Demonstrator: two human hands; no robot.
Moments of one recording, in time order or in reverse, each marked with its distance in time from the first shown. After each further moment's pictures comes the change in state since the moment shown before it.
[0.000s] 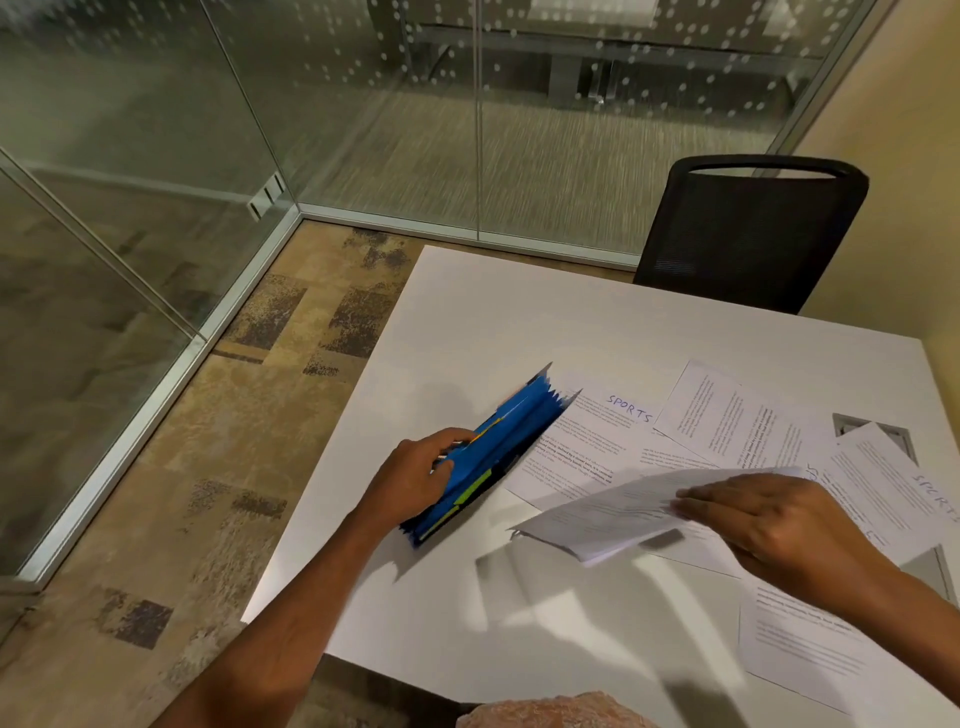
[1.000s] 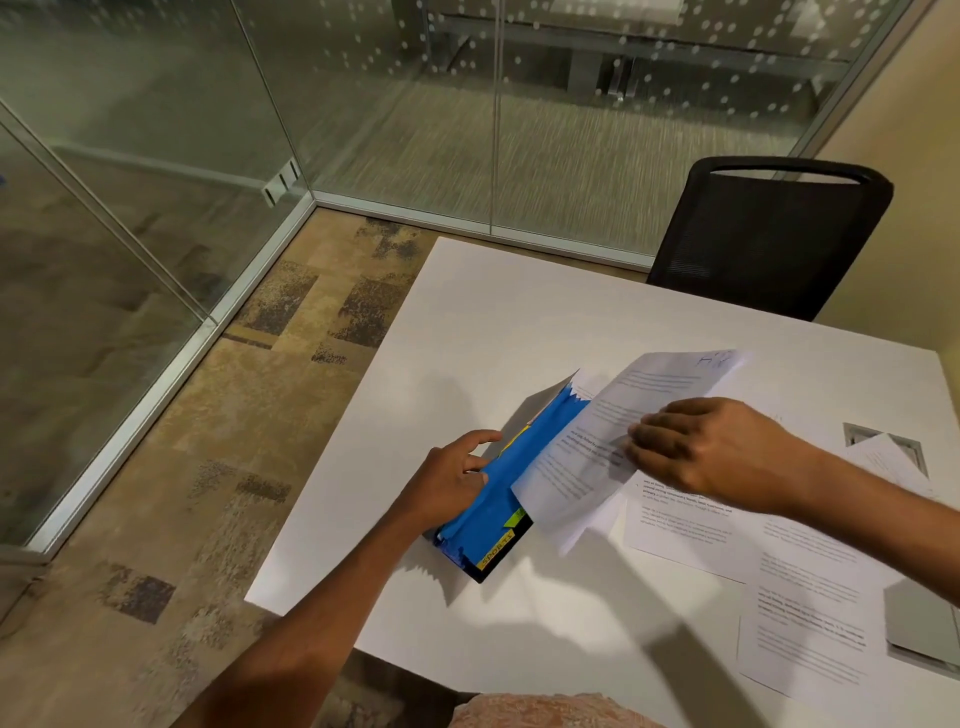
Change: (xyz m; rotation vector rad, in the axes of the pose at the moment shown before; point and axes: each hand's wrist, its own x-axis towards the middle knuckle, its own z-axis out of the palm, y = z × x) left_hand -0.010 0.028 0.029 -0.305 -0.088 -0.199; right_hand 0.105 0.015 -0.012 -0.309 -0.246 -0.441
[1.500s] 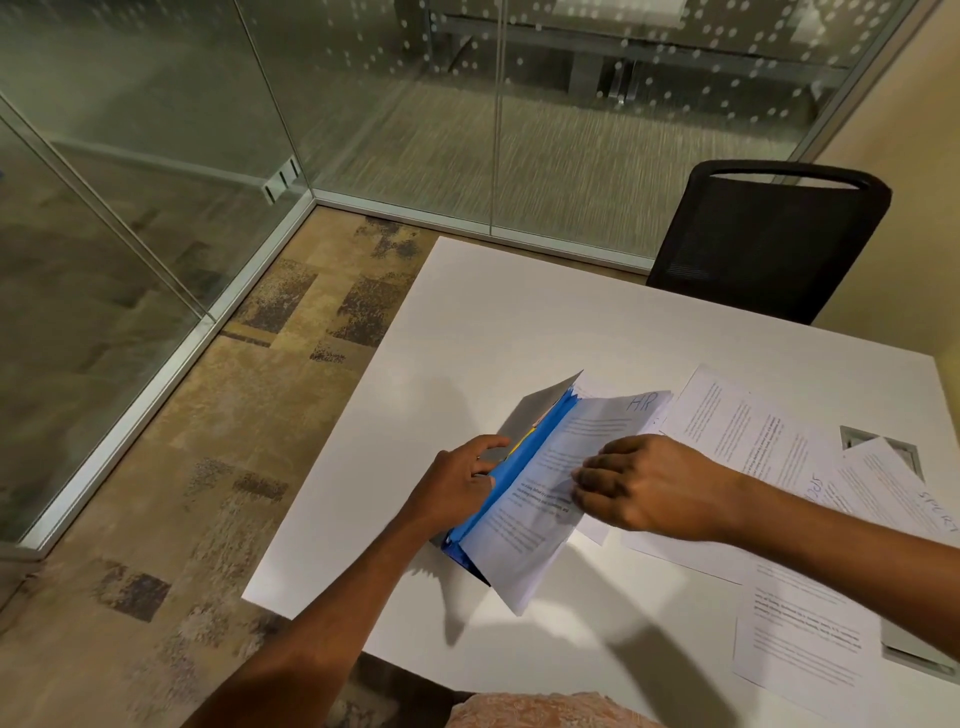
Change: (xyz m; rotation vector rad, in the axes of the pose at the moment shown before) left_hand 0.000 0.000 0.013 0.064 0.031 0.007; right_hand 0.031 -0.040 0.055 0.061 0.090 -0.175
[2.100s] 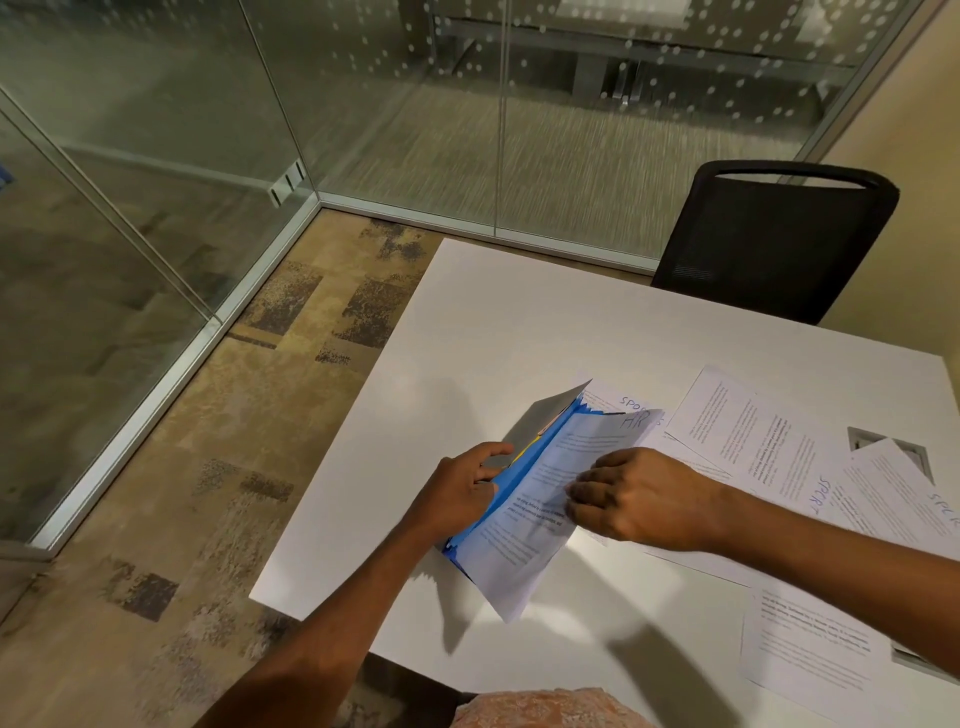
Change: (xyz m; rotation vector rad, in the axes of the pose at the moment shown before) left_hand -0.006 -0.007 0.001 -0.035 -0.015 -0.003; right_hand 0.008 -0.012 0.023 0.073 0.044 0.024
